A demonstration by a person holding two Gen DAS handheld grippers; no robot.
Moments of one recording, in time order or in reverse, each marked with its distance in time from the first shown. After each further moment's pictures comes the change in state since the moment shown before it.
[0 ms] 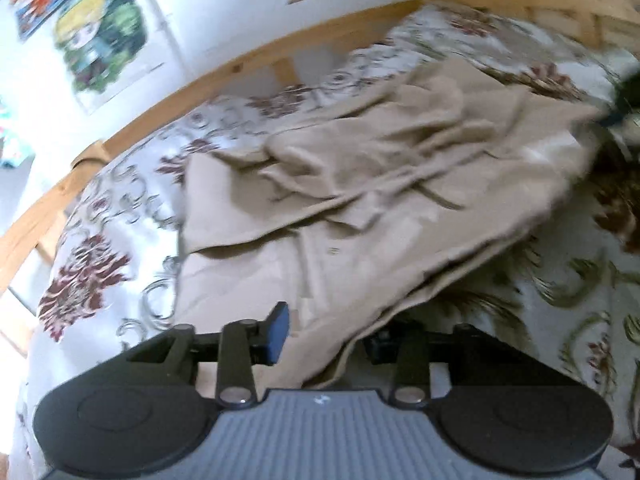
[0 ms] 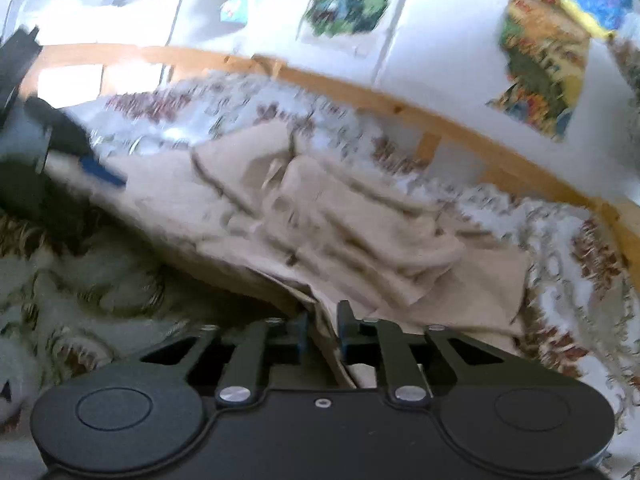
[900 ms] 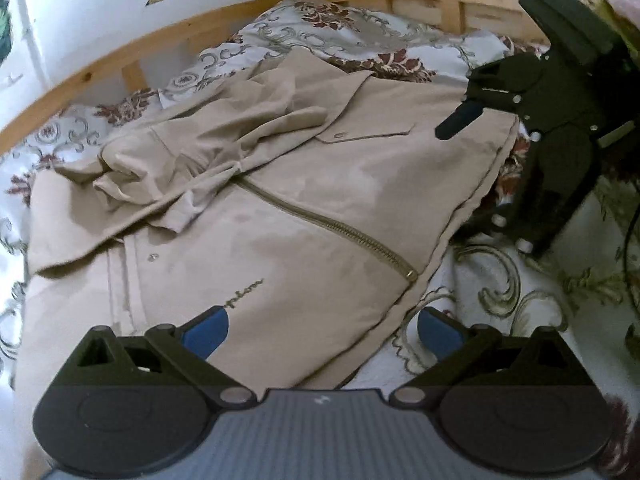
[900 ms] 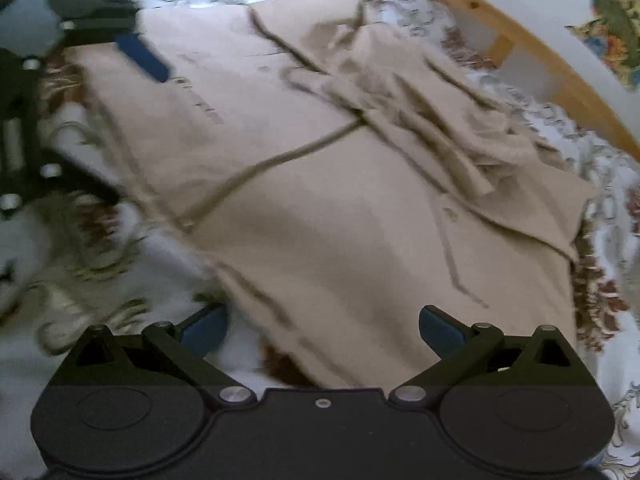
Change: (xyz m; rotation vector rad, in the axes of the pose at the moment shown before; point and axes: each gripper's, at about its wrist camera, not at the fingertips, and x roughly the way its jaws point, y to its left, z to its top) left arm 0.001 -0.056 -0.011 0.132 0.002 -0.439; right arm 0.030 0.025 -0.019 -0.095 0.297 0.017
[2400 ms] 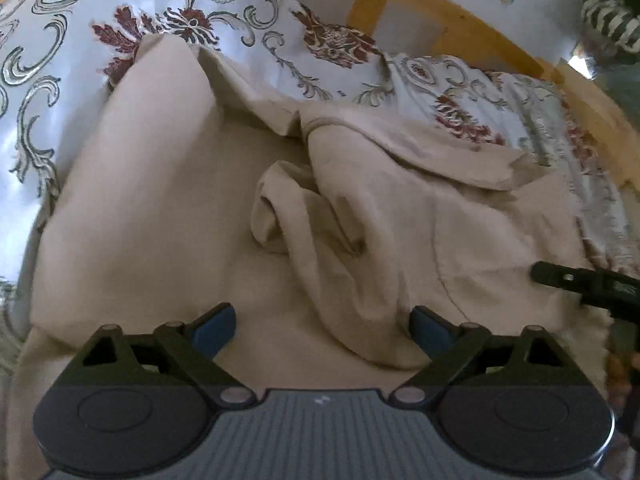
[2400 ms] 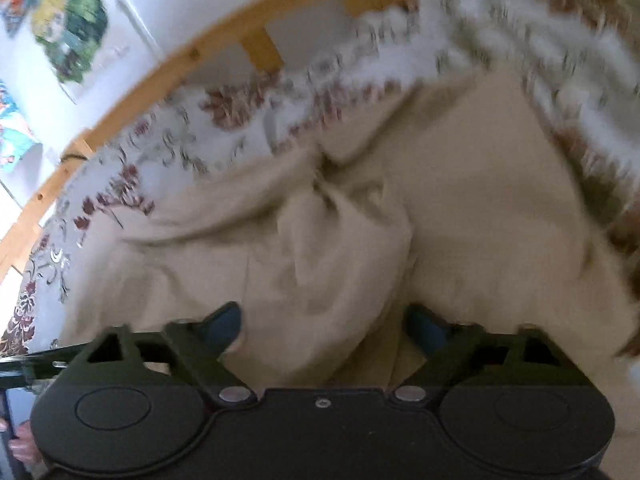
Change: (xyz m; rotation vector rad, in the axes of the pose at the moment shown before) left arm 0.133 0.241 0.068 -0.700 0.025 0.060; right arm 0.150 -0.215 0.077 0.930 -0.134 0.156
